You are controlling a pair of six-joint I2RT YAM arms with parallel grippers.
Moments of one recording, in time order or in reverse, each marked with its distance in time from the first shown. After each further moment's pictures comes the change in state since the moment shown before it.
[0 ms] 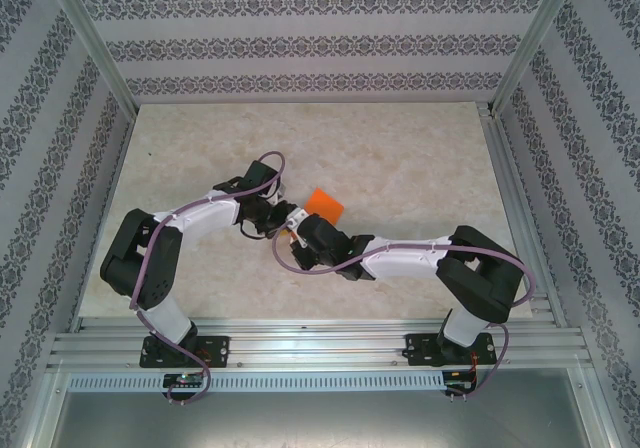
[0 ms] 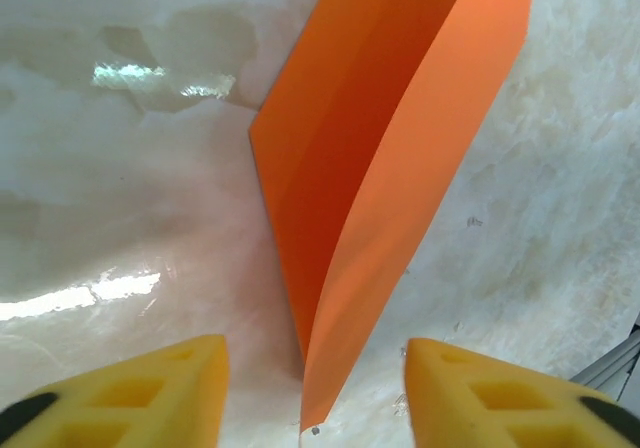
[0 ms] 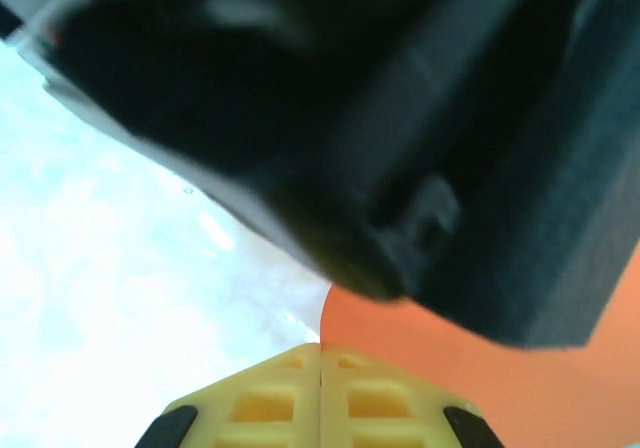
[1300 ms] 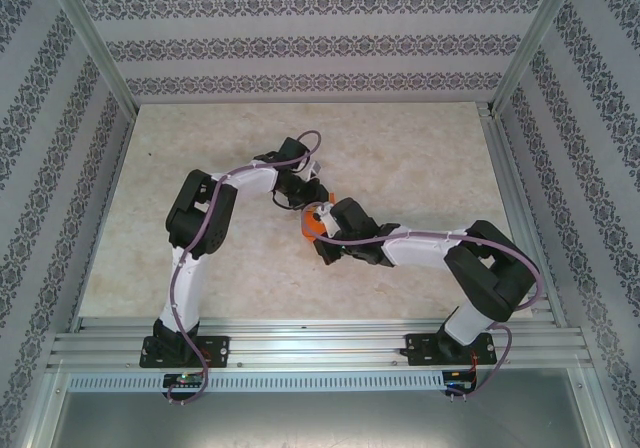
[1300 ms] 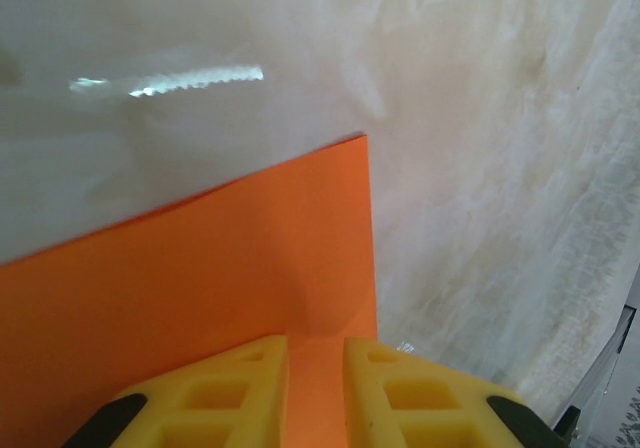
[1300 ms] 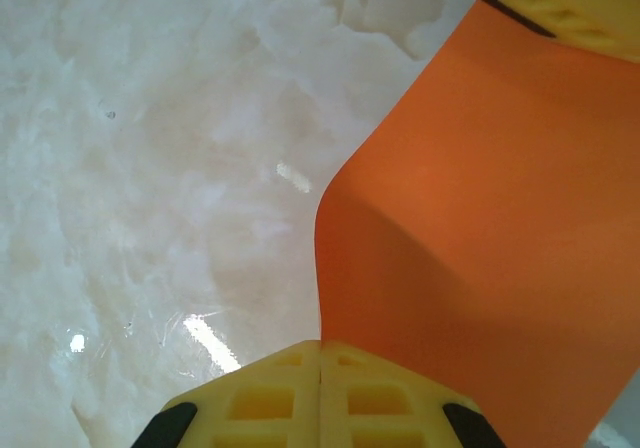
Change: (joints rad) left arm -0.014 0.537 0.524 -0.008 0.161 0.165; right arm -0.234 -0.036 -0.101 -0.019 -0.335 0.058
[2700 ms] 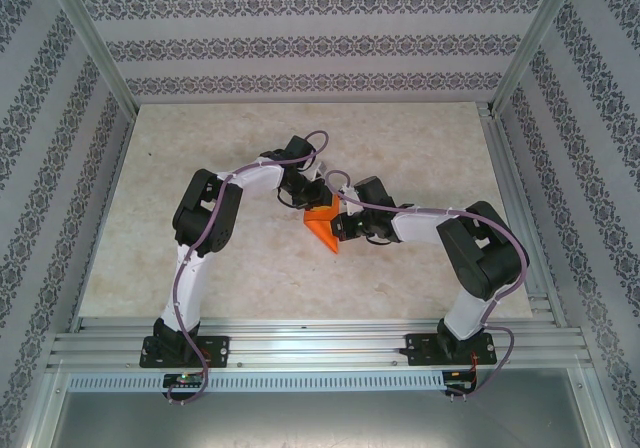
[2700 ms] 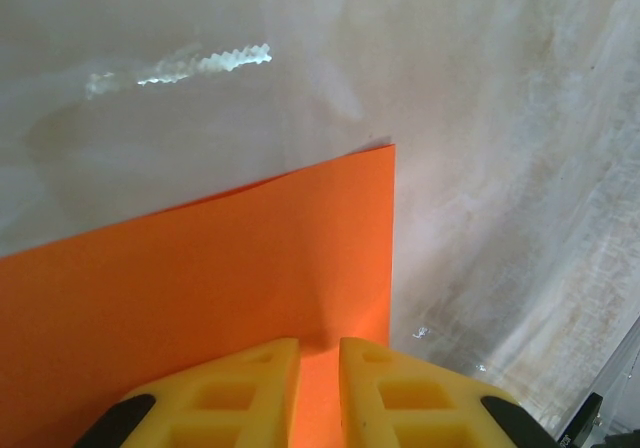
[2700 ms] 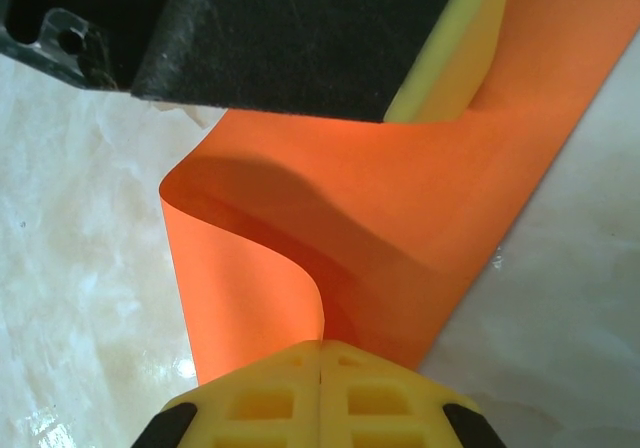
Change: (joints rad) left arm -0.014 0.047 0.087 -0.085 -0.008 0.056; right arm -0.243 0.121 0.070 -0.016 -0.199 0.082
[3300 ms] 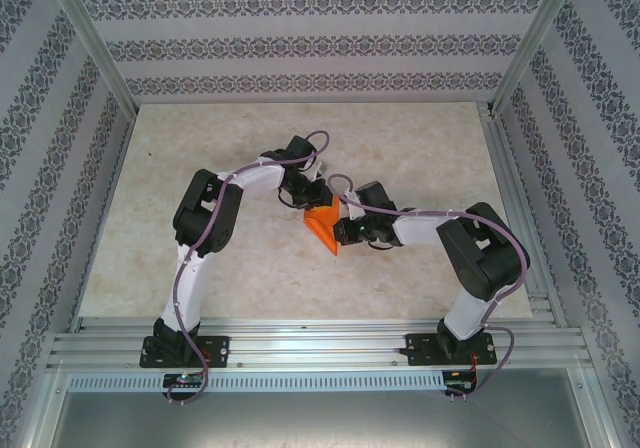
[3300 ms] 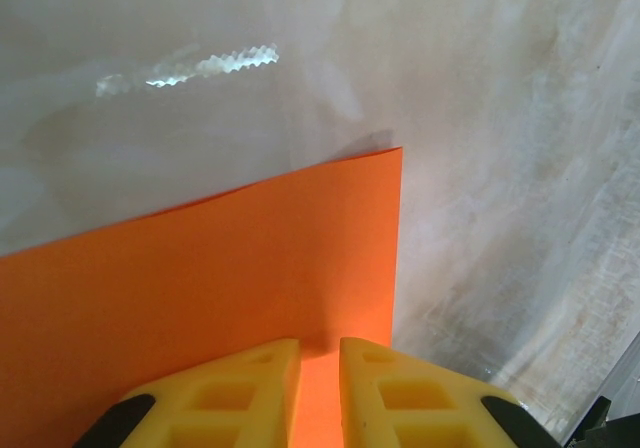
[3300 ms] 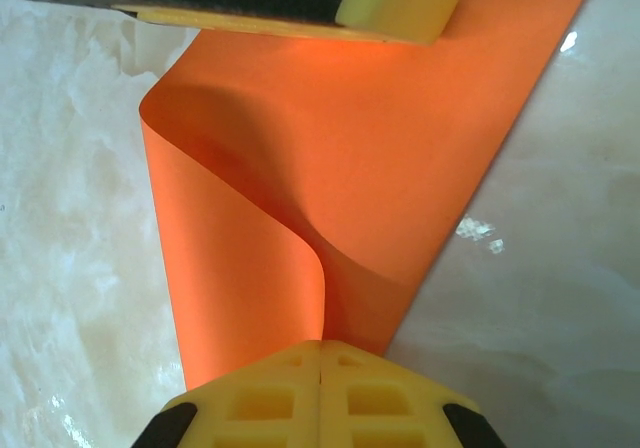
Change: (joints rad) left arm -0.005 0.000 0.006 -0.008 -0.015 0.004; right arm 0.000 -0.006 -0.042 0.013 0.000 0.030
